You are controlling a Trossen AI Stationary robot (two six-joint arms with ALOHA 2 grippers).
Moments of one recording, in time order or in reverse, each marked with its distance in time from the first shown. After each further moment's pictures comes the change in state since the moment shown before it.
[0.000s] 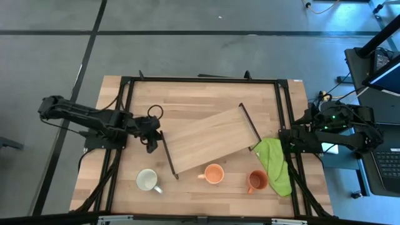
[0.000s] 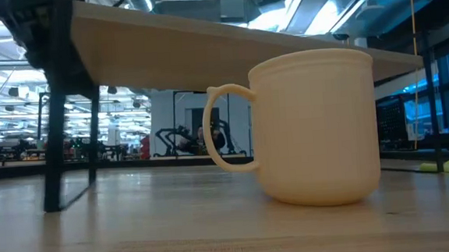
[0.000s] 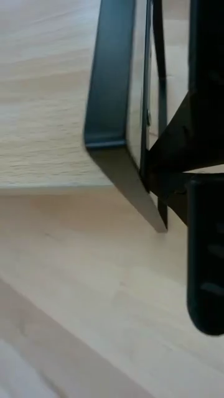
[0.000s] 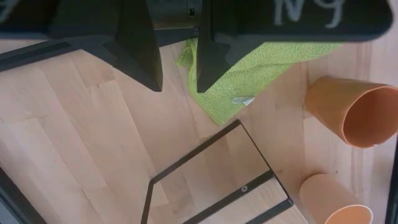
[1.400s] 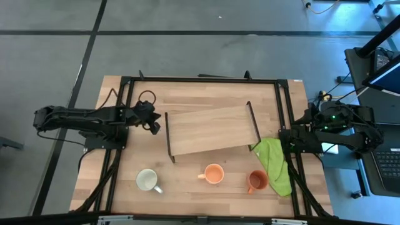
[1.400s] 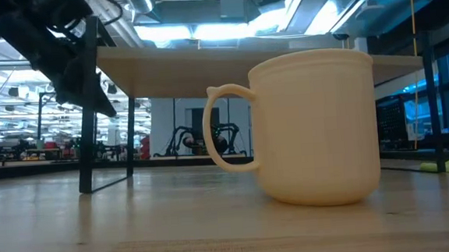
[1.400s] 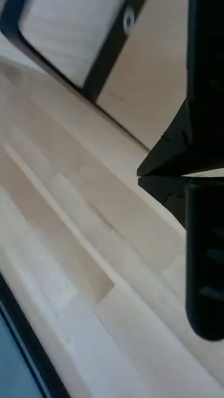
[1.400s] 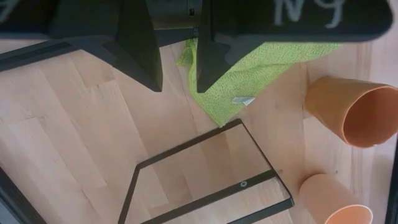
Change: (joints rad) left arm 0.270 -0.123 -0.127 0.052 -0.261 0.120; right arm 0.000 0.000 0.000 0.000 0.000 0.000
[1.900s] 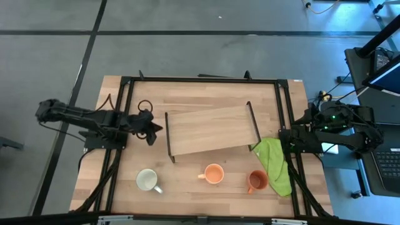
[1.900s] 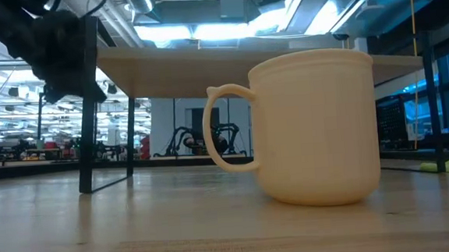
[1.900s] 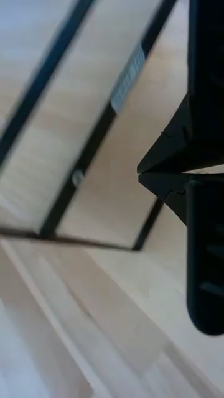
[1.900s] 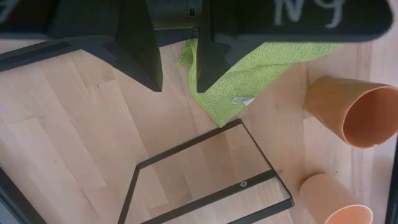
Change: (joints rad) left arm -0.248 -0.057 0.000 0.014 0.048 -0.206; right arm 0.000 0.000 0.000 0.000 0.000 0.000
